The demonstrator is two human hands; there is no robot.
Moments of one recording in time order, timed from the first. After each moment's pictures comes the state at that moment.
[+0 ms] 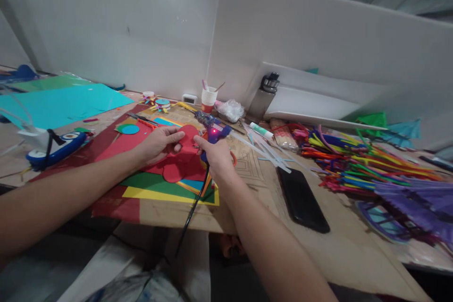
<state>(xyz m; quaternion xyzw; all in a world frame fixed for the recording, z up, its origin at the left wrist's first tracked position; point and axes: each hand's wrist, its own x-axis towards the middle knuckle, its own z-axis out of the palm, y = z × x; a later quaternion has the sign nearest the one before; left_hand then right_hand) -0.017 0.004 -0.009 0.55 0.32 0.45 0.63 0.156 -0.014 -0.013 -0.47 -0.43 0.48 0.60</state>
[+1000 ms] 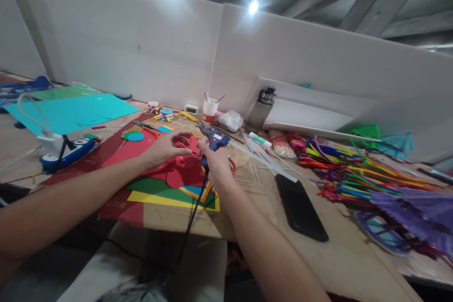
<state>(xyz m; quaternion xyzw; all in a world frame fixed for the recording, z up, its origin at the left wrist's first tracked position) -0.022 0.007 -0.006 0.68 0.37 0.46 0.43 0.150 -0.008 -0.019 -0.43 -0.40 0.54 0.61</state>
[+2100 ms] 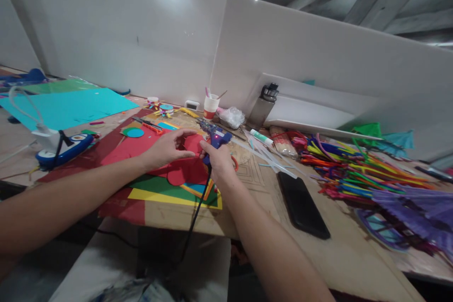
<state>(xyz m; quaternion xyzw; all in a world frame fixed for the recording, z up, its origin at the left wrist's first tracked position) -0.017 -0.002 -0.002 0.73 0.36 0.44 0.38 0.154 -0.014 -0.015 -0.44 -0.41 0.53 0.59</state>
